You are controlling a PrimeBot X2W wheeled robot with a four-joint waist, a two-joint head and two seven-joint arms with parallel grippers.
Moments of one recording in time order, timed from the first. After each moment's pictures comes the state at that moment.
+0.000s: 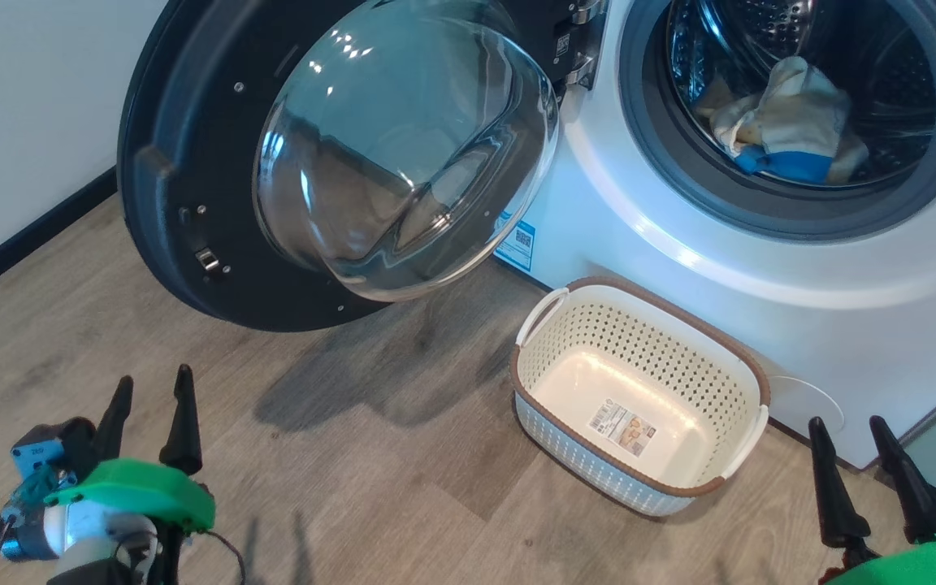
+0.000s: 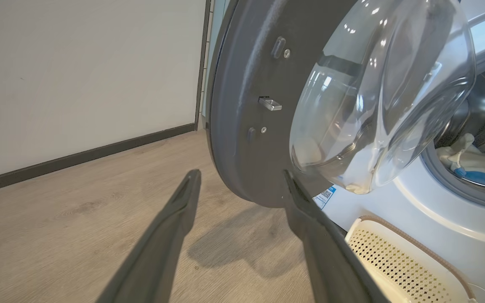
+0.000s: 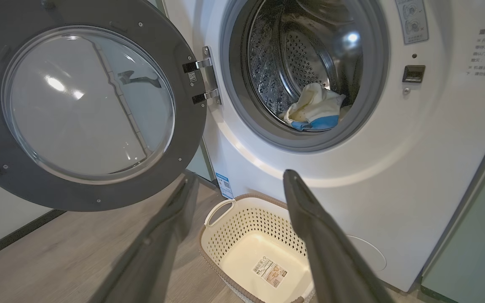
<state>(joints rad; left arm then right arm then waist) -0.09 0.13 0.19 0.38 -0.29 -0.13 -0.25 0.08 -0.15 0.09 0.14 0.34 0.13 -0.25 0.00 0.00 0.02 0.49</state>
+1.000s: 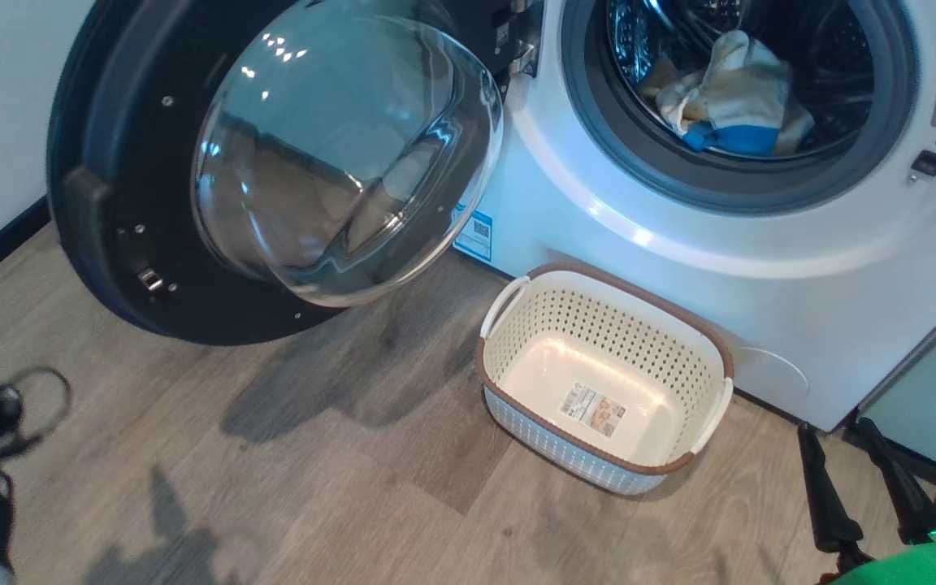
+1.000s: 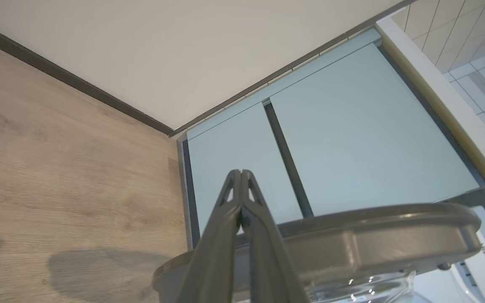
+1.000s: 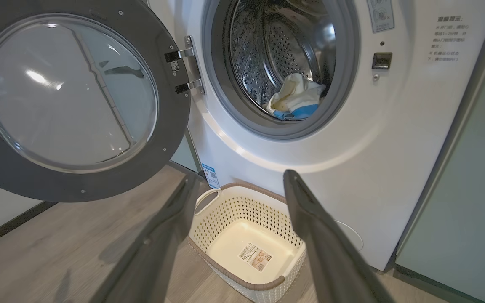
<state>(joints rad) -0.38 0.30 0.43 0.60 -1.12 -0.13 -0.07 0.07 -0.18 0.13 0.14 0.34 0.13 -0.25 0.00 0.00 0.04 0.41</state>
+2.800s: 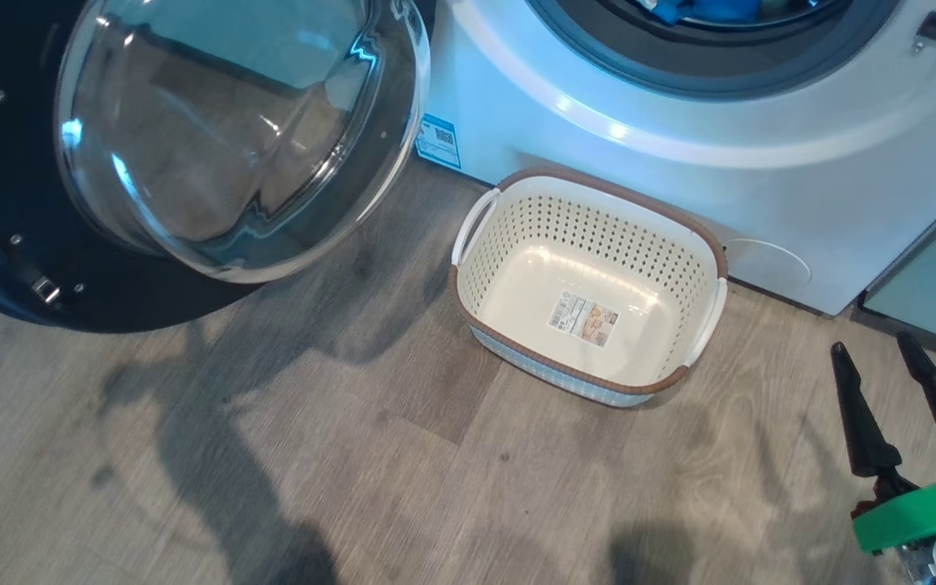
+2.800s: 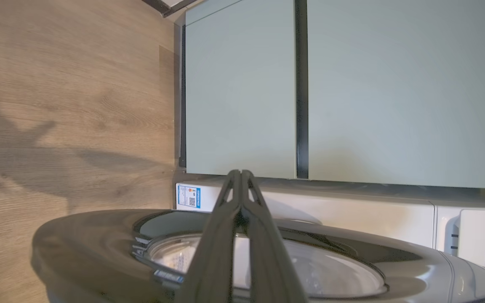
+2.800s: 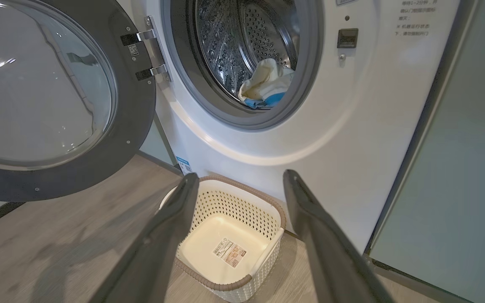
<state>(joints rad) -1.05 0.56 0.37 1.24 -1.25 -0.04 0.46 -0.07 -0.28 0.16 0.12 0.34 0.13 -0.25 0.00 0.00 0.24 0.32</state>
